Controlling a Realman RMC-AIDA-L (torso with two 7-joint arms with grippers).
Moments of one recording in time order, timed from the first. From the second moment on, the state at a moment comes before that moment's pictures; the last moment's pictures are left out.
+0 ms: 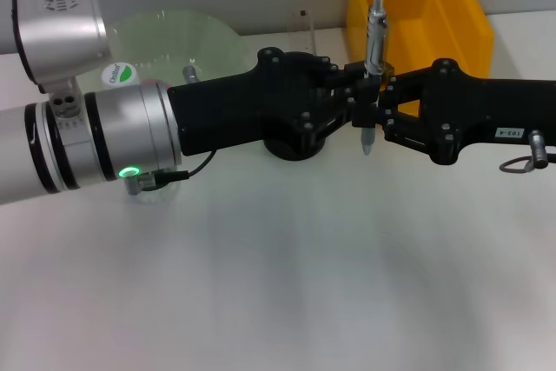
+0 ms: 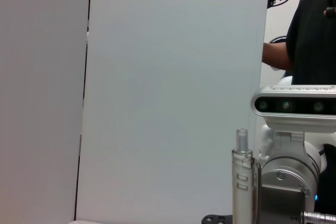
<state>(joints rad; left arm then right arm) -0.46 -2.07 1.61 1.02 1.21 1.17 -1.44 0.52 2.06 -0.71 -0.81 -1.80 -1.78 1.35</state>
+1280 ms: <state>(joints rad) -0.32 -2.06 1.49 1.01 1.22 1.27 -1.42 0.55 2.07 -0.64 -0.83 -1.79 -1.59 1.40</state>
